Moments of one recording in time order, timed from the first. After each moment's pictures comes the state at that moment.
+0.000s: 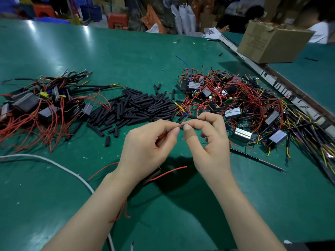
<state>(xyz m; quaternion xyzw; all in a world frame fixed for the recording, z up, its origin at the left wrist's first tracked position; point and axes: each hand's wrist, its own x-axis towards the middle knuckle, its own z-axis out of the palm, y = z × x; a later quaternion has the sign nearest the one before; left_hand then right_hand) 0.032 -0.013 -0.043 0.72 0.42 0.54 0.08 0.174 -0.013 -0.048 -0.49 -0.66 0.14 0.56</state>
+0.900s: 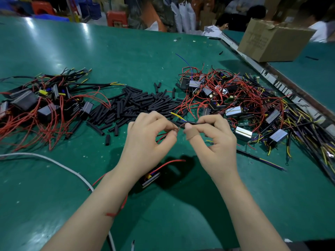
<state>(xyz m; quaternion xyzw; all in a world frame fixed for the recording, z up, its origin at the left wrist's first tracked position) 0.030 -0.010 -0.040 0.73 0.50 0.44 0.12 0.184 -0.009 -0.051 -0.46 -0.68 0.06 0.56</state>
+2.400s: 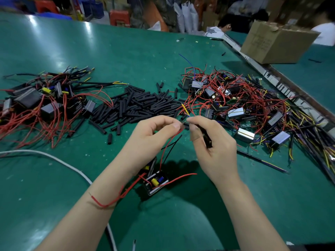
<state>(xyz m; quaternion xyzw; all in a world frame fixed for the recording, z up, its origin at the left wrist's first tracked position) 0.030 -0.011 -0.029 0.59 0.44 0.50 0.46 0.189 -0.010 -0.058 -0.43 -0.73 0.02 0.53</state>
